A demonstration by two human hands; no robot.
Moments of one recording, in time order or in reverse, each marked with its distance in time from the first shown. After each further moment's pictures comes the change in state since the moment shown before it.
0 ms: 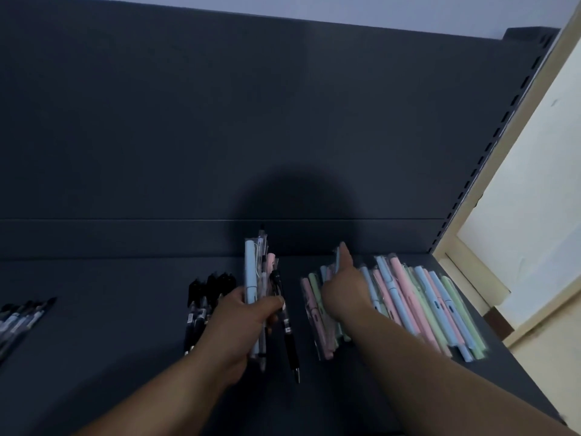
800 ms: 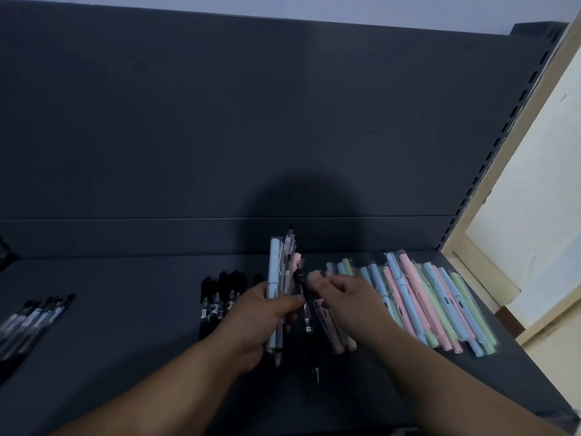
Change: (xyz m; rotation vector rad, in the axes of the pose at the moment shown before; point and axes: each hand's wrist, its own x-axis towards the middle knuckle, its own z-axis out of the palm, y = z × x) left_hand -0.009 0.012 0.003 -0.004 -0.157 -0.074; right_hand -0.057 -0.003 -0.014 0.224 -0.139 -0.143
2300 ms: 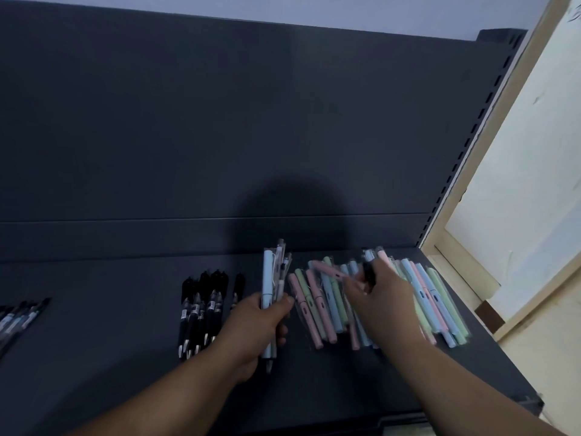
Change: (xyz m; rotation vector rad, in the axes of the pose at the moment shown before) left_hand 0.005 -0.023 0.020 0.059 0.047 -0.005; right_hand -0.003 0.039 -0.044 -0.285 0.416 -0.162
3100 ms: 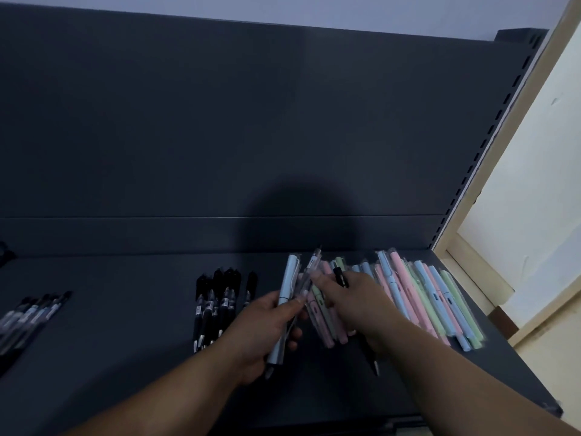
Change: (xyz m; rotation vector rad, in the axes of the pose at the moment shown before) left_hand -0.017 0.010 -0.007 -0.096 -0.160 -0.029; right_hand -0.002 -0.043 0.015 0.294 -0.421 0.237
